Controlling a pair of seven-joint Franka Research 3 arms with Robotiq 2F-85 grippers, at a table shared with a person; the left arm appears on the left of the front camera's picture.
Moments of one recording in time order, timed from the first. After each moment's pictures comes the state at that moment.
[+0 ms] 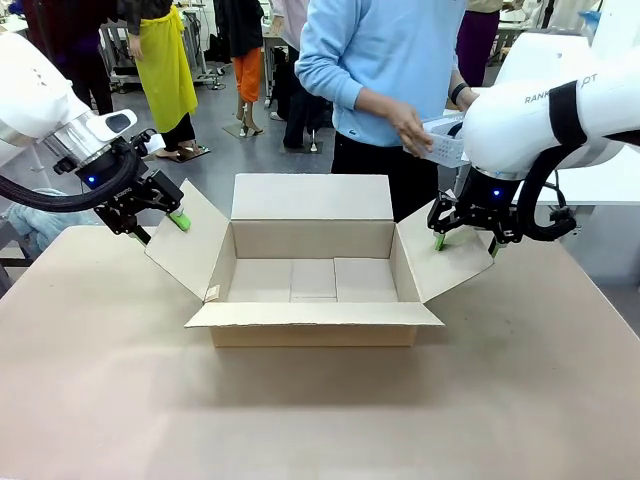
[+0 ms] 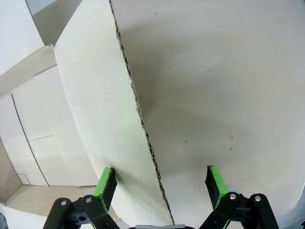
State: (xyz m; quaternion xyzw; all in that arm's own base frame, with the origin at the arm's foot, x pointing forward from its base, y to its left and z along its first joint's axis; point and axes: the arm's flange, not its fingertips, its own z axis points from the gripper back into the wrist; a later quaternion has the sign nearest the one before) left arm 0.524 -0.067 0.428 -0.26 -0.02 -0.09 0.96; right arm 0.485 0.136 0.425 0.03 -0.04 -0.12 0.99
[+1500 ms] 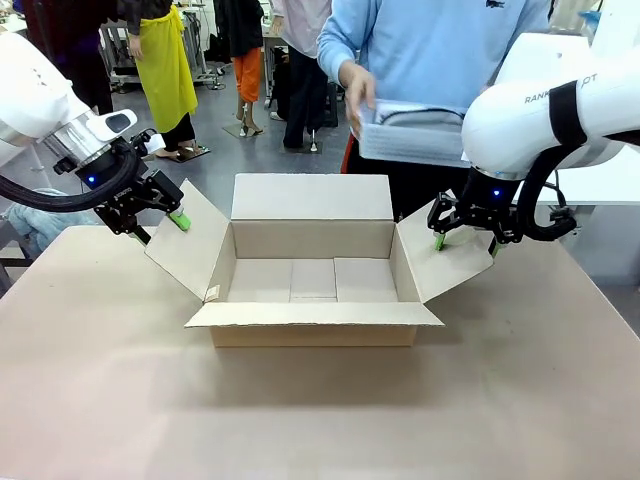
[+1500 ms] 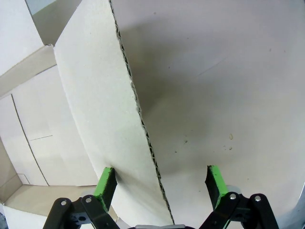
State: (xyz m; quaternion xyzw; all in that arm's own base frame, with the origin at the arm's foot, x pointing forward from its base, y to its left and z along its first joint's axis) left arm 0.524 -0.067 0.428 -0.26 -0.02 -0.09 0.96; right arm 0.485 0.136 0.425 0.03 -0.04 -0.12 0.99
